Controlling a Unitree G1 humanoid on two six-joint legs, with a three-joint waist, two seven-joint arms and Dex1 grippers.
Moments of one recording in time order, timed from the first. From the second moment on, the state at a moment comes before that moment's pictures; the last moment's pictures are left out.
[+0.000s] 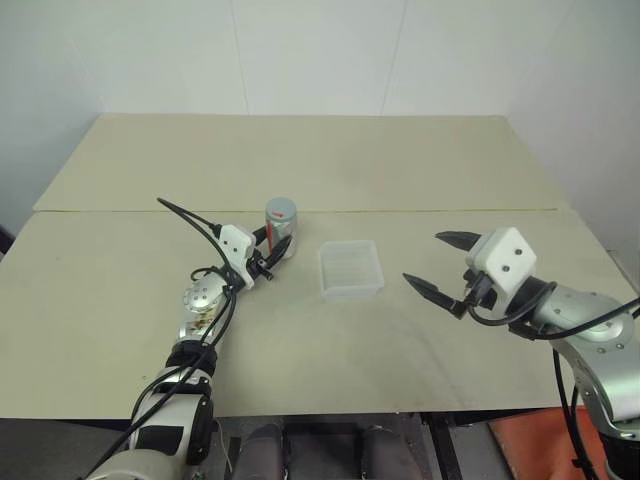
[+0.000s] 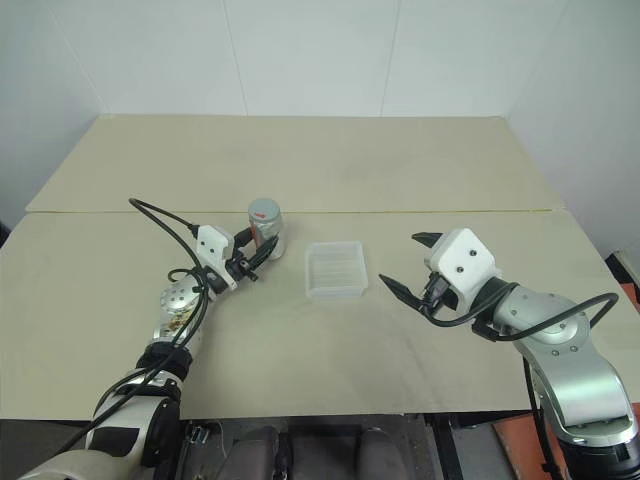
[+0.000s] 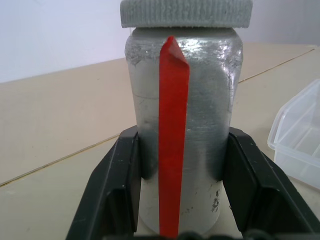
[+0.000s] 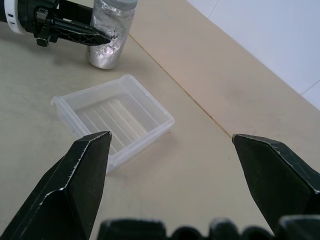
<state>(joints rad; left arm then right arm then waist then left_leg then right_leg) -0.61 0.24 0.09 0.81 -0.18 -0.45 -0.71 -0.12 -0.77 -0.13 -0.60 0.32 0.49 0.64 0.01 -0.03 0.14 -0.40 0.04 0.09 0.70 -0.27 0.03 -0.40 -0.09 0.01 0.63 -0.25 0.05</state>
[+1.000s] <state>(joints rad) -0.43 0.26 -0.02 0.15 -0.26 -0.08 -0.77 -0.58 -0.29 0.13 -0.57 0.34 0.80 0.32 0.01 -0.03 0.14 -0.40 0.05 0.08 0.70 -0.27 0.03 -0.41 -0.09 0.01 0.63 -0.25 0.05</state>
